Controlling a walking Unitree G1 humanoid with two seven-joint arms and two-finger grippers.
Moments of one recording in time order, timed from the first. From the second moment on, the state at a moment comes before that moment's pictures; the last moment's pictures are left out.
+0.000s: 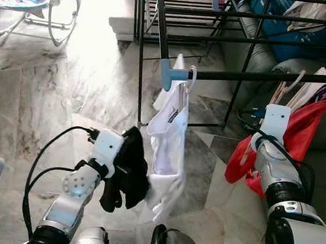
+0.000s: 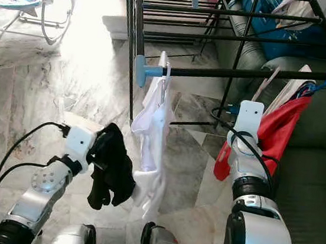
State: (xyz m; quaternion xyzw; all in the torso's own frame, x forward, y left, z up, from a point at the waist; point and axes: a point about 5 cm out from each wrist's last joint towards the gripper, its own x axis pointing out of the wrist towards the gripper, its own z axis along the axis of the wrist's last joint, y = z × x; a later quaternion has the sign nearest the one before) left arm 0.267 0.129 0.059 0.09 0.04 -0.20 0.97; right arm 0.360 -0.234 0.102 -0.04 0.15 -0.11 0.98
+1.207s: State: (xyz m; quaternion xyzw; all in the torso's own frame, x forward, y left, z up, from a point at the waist) left arm 0.268 0.133 0.057 0.10 0.05 -0.19 0.98; right arm 0.309 -0.246 0.093 -0.08 0.00 -0.12 0.99
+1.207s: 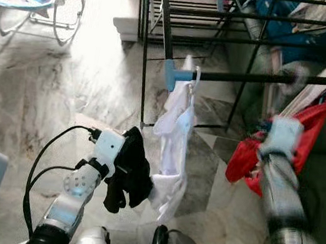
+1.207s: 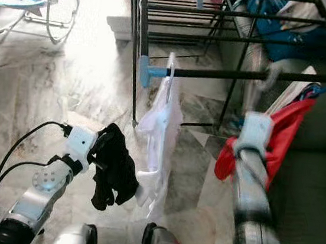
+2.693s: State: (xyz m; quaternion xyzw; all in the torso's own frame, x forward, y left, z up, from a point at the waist) left arm 0.266 0.151 0.050 0.13 0.05 -0.12 0.98; right arm 0.247 -0.202 0.037 -0.02 0.11 0.03 0.99
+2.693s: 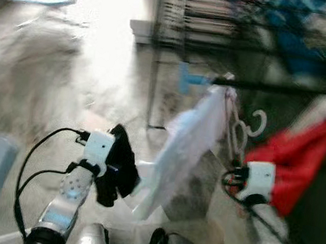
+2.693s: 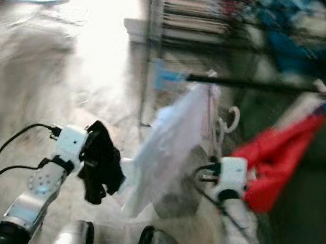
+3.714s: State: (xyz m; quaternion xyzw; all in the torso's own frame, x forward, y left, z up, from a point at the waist) left arm 0.272 0.151 0.054 0.12 0.04 -0.09 0.99; right arm 0.265 -0.196 0.047 -0.08 0.07 -0.01 0.99
